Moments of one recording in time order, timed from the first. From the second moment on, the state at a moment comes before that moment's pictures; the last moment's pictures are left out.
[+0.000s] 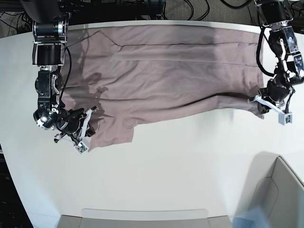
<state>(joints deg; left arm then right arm) 5.6 -24.9 -23.5 97.5 -36.1 -7.2 57.6 18.0 16.6 1.4 75.7 9.3 41.8 -47.5</state>
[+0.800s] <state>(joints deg) 12.7 -25.0 -23.6 102.0 -36.1 -7.2 57.7 6.6 16.8 15.0 94.1 9.7 44.5 -55.0</state>
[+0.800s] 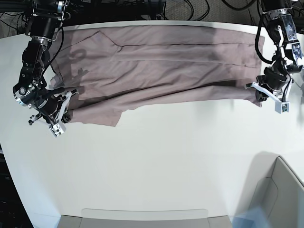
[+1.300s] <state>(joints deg) 12.7 -25.1 -23.6 102.0 -36.0 -7.1 57.7 3.0 16.3 16.7 98.7 9.7 44.5 -55.1</state>
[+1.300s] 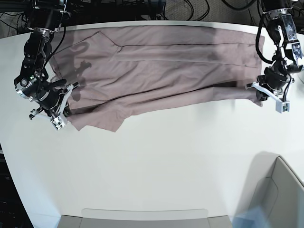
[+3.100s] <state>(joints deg) 12.4 -25.1 -23.5 102.1 -36.0 -7.1 57.8 8.7 17.5 14.3 94.4 10.1 44.5 -60.4</state>
